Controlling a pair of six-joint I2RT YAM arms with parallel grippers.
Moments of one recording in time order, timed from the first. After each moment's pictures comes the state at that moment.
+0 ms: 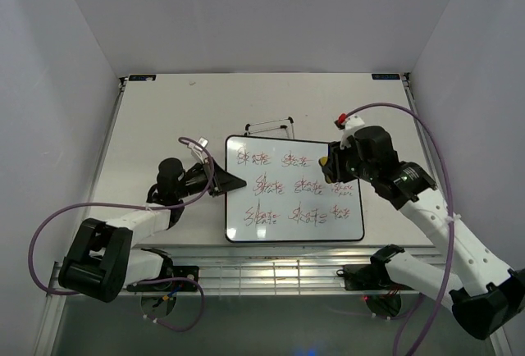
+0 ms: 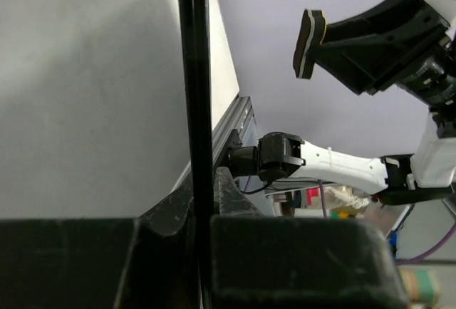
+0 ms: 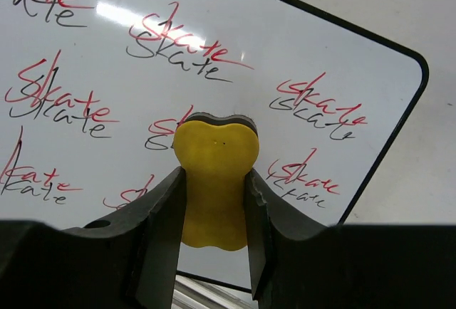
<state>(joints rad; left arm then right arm) -0.30 1.23 0.33 0.77 0.85 -1.08 0.55 0.92 0.99 -0.69 -0.02 0.16</state>
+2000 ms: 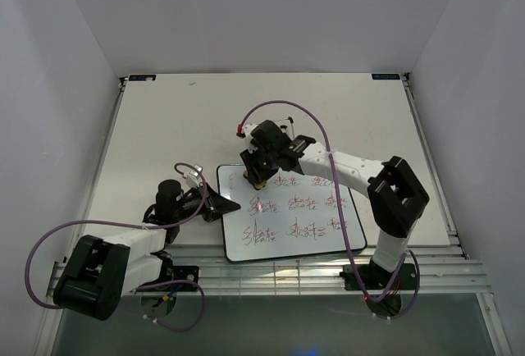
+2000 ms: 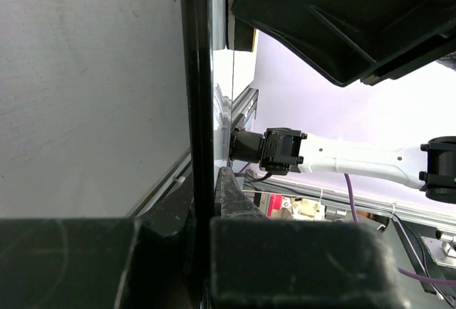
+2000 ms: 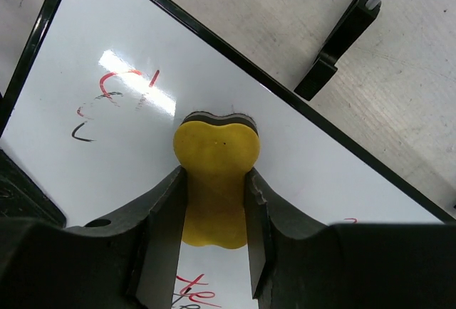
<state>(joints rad) -0.29 1.11 0.09 0.63 0.80 -1.18 0.89 1.79 1.34 -0.44 -0.14 0.16</state>
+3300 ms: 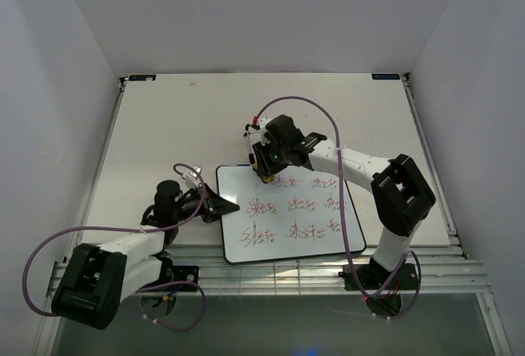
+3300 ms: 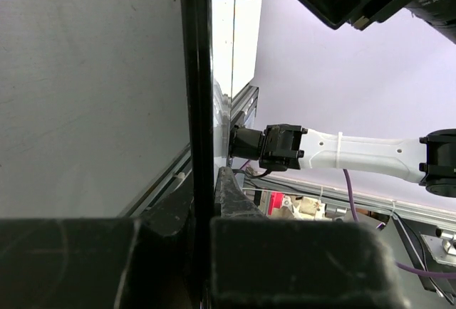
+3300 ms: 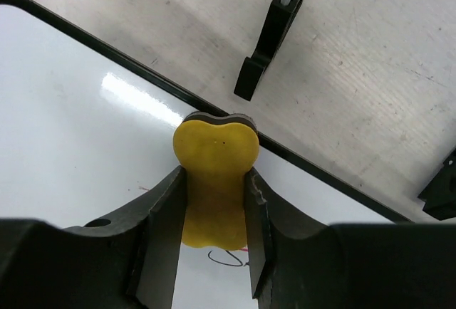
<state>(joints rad) -0.28 1.06 0.09 0.56 0.80 -1.17 0.79 1.78 1.28 -0.37 -0.17 0.18</state>
